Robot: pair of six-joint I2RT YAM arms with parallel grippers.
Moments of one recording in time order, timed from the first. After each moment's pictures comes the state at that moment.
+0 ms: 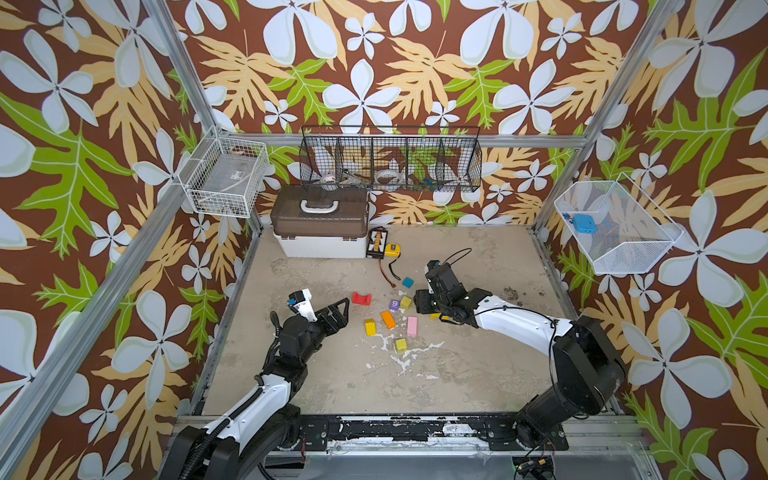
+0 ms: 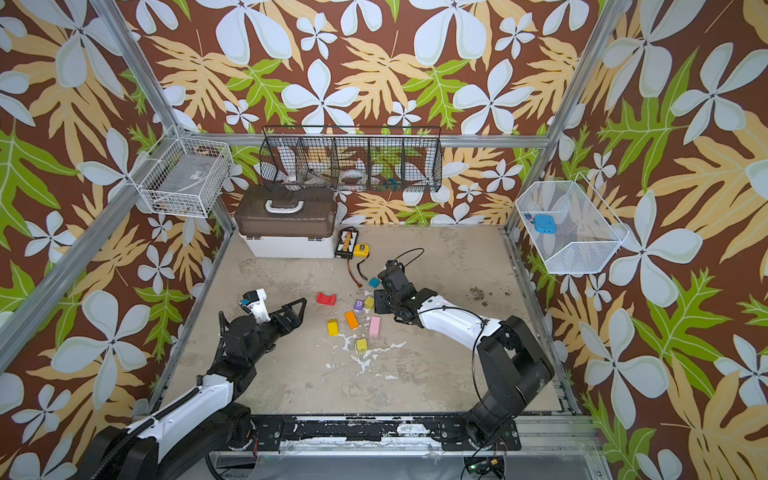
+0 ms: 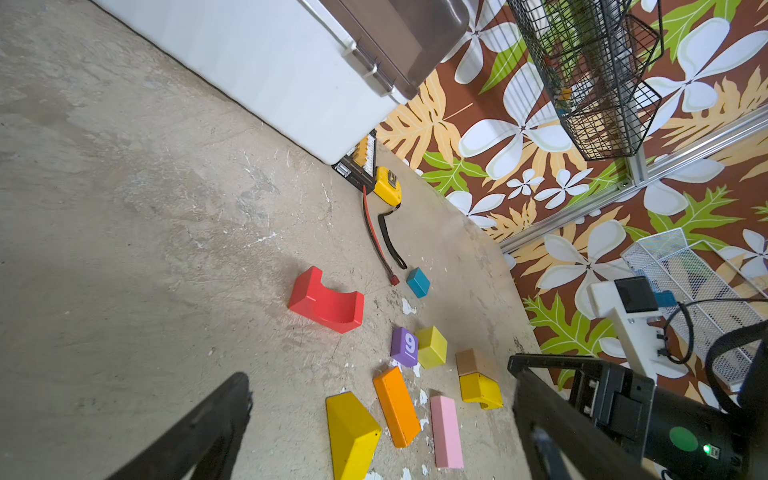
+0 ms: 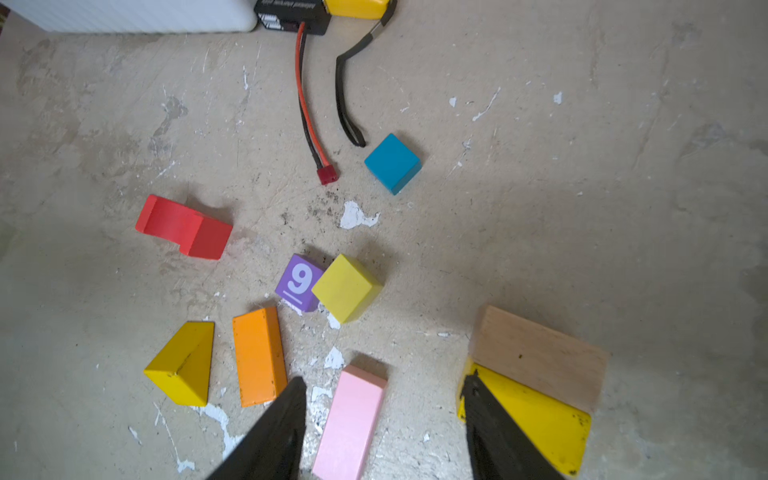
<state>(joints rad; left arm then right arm) -0.25 0.93 0.19 0.50 0.12 -0.80 0.65 1.61 1.04 -0.28 0.13 0.48</state>
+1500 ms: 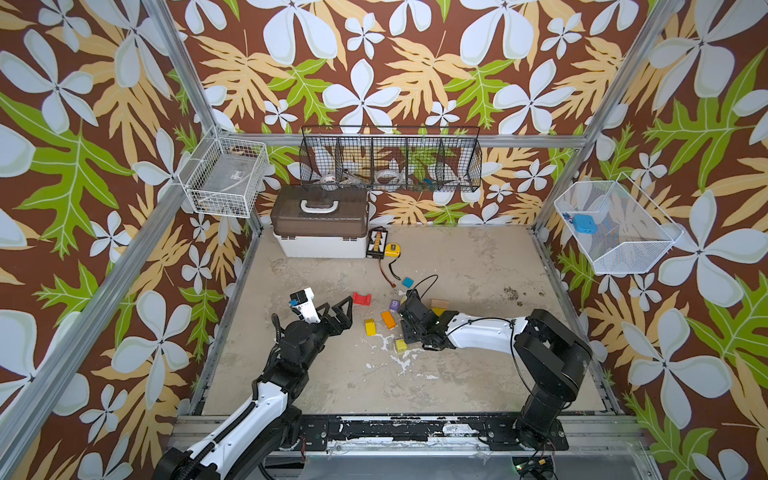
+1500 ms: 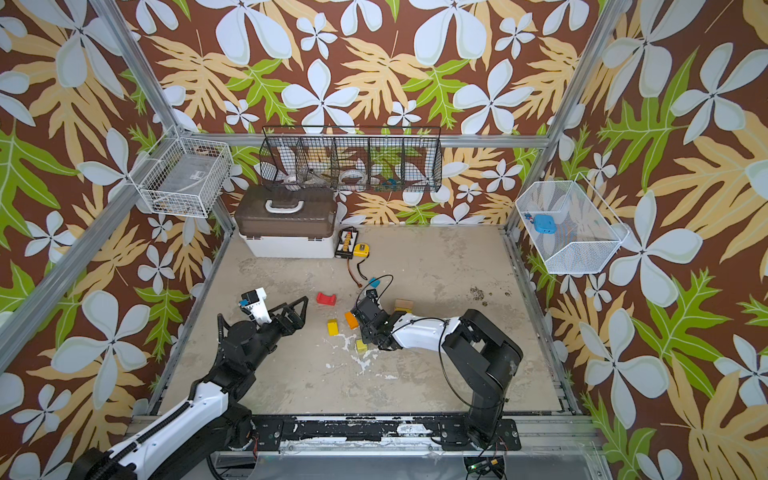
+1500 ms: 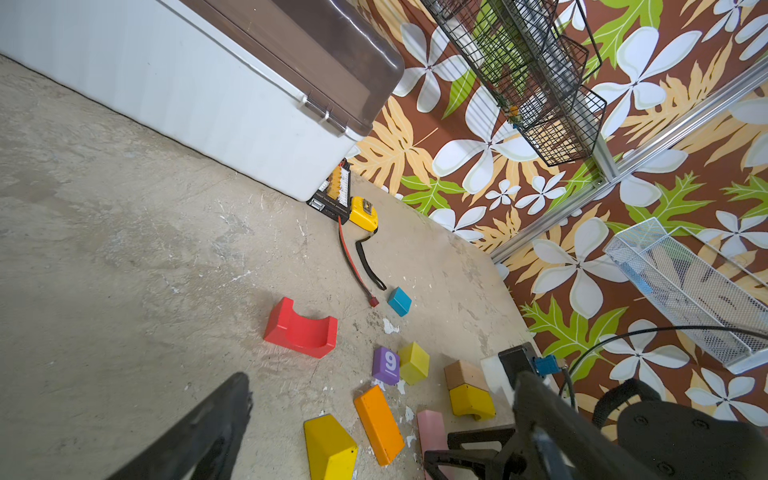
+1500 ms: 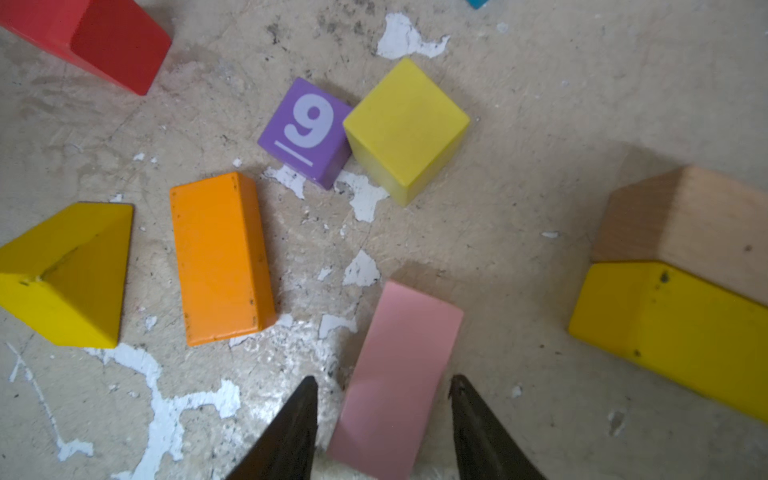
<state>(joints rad) -0.38 0.79 0.21 0.43 -0.03 -0.72 0.86 1.78 0.98 -0.25 0.28 0.56</state>
